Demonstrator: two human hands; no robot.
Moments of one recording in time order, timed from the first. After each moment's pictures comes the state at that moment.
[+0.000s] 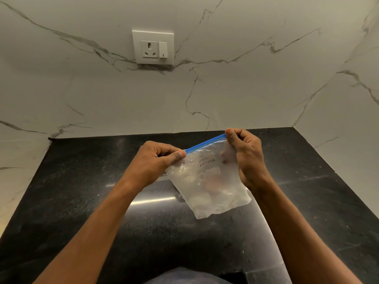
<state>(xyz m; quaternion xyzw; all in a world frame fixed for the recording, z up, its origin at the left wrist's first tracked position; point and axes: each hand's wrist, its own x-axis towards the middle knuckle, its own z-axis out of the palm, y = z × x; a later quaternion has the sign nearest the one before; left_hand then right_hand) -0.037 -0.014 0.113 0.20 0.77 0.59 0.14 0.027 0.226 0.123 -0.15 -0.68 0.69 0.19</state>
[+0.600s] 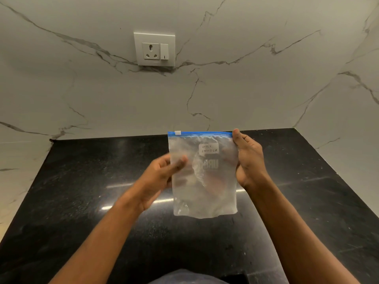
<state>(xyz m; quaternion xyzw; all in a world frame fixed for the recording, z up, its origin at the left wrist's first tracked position) -0.020 -0.010 0.085 0.11 0.62 0.72 0.30 0.017 0.225 0.119 -0.24 -0.55 0.78 0.19</state>
